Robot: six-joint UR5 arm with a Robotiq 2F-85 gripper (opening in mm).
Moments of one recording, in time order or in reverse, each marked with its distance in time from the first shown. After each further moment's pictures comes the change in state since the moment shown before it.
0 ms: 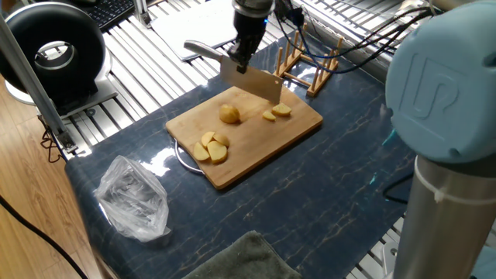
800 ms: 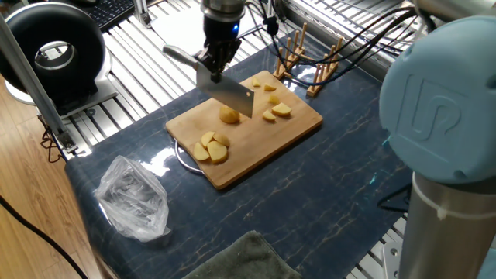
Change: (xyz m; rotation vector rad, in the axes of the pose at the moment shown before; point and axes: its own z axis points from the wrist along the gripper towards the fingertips) arm -0.026 0.057 0.015 -0.015 -0.005 0.040
